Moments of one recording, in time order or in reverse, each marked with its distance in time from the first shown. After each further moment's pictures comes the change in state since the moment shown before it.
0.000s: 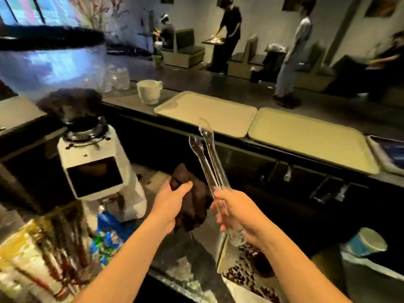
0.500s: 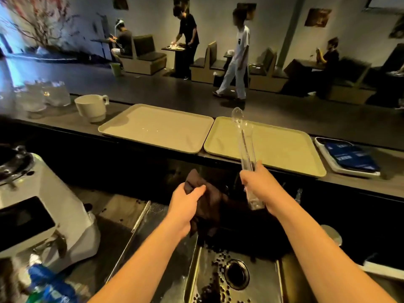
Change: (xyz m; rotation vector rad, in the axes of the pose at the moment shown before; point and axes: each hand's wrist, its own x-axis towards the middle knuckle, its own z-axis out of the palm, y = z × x) left_hand 0.035 -0.015 0.150 0.006 -0.245 -0.083; right_hand 0.022 -0.079 -0.159 -0.356 0.491 0.036
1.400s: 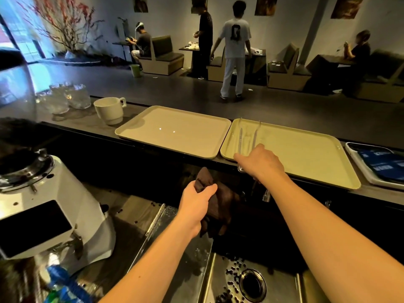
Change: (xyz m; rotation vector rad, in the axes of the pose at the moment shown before) left_hand 0.019 0.020 -0.001 0.019 0.026 -0.007; right_hand 0.084 -0.050 0.031 -0.666 0.314 -0.124
